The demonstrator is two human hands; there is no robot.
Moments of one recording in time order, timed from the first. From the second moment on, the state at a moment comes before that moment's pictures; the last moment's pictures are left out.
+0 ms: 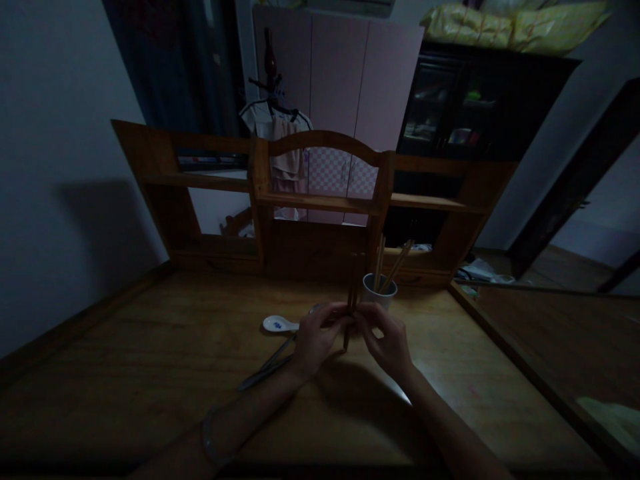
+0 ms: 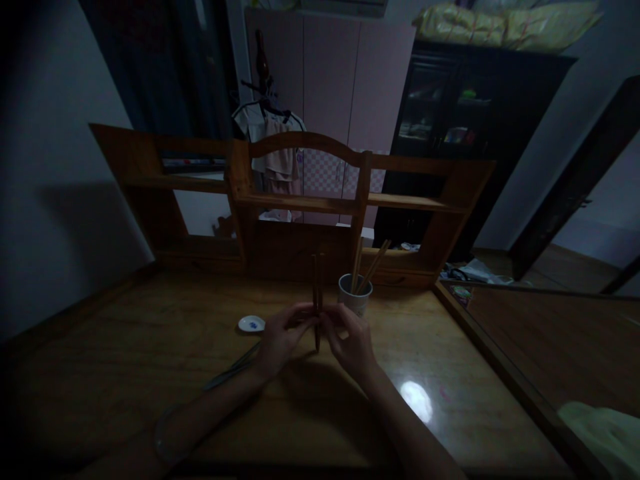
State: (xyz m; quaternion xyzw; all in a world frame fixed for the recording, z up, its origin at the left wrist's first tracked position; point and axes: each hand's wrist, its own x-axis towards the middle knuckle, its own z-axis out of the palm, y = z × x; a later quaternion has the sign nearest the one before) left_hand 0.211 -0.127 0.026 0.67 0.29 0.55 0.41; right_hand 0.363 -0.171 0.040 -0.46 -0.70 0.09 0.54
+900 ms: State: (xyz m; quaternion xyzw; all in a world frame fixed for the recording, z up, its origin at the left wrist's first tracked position) left_hand 0.212 -0.114 0.019 0.69 0.34 0.49 0.42; right_hand 0.372 -0.165 0.031 -0.47 -0.71 0.10 0.52
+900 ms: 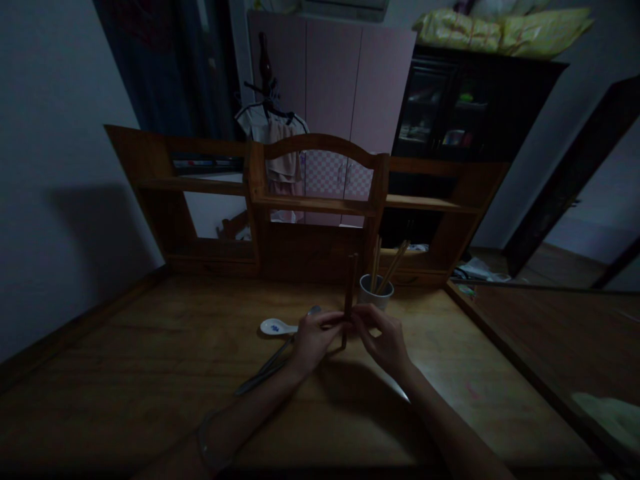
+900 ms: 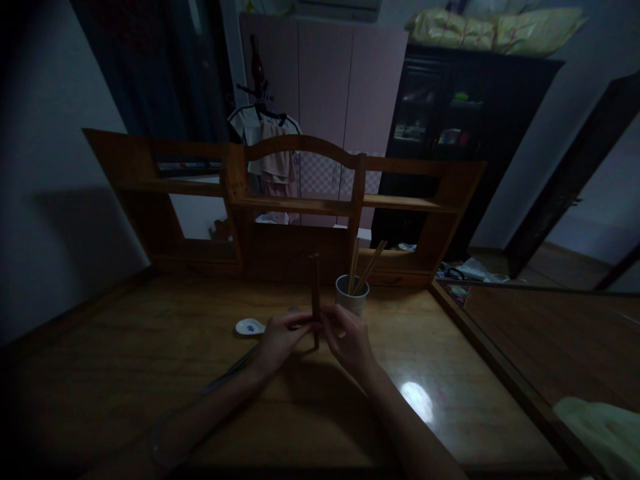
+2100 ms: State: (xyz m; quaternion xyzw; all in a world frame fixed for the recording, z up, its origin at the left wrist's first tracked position) left_hand 0.213 -0.110 0.013 0.69 0.29 0.40 0.53; right_hand 0.387 -0.149 0.173 -0.46 -0.65 0.31 0.52
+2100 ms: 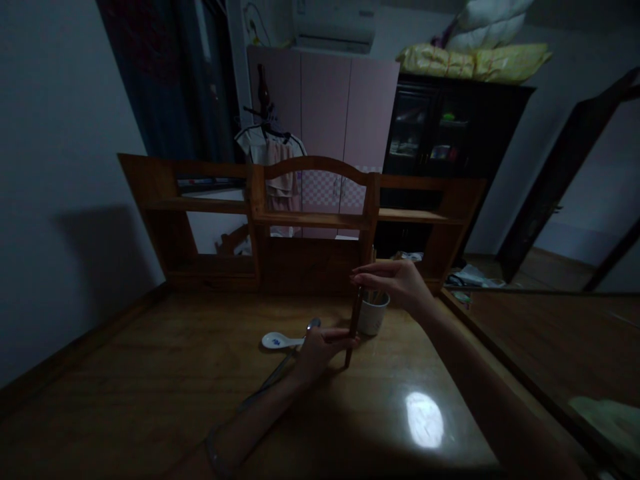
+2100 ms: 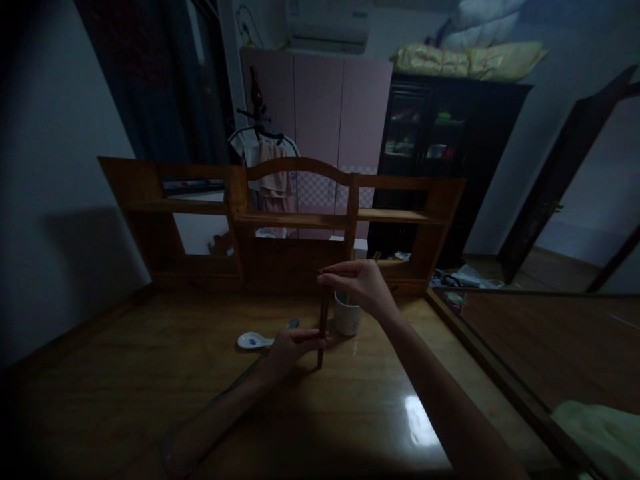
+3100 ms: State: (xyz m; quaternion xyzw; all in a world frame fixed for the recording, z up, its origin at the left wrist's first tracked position) left_hand 0.208 -0.114 0.014 0.69 0.25 0.42 0.54; right_hand 0.369 -0.146 0.180 -0.48 -0.70 0.26 0.46
